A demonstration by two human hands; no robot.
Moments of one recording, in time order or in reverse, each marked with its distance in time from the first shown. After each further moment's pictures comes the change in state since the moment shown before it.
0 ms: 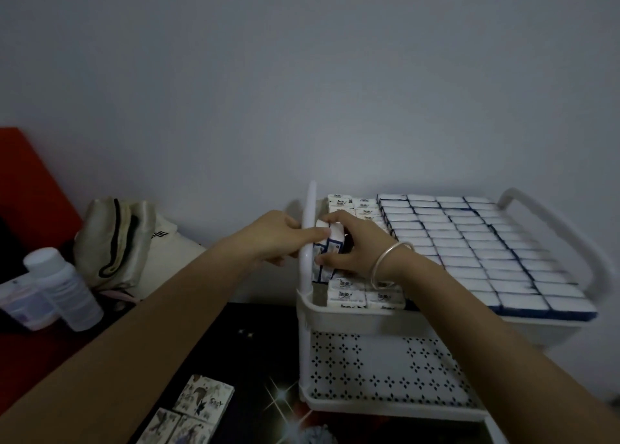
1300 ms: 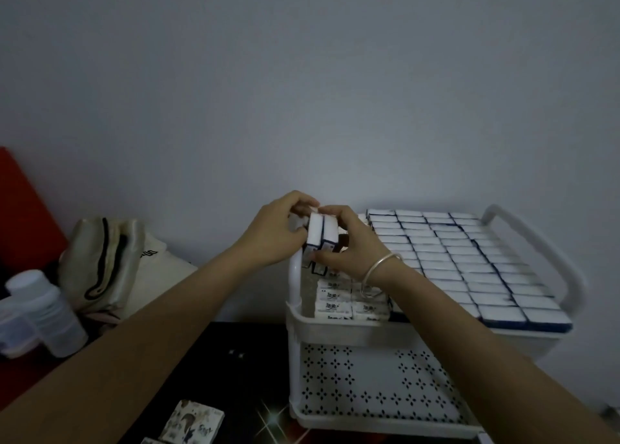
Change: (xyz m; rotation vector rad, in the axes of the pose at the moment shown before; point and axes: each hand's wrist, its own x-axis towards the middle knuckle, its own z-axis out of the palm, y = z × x) left_hand 0.029 0.002 -0.004 0.079 0.217 0.638; right_hand 0.004 -0.007 -0.002 0.431 0.221 0.013
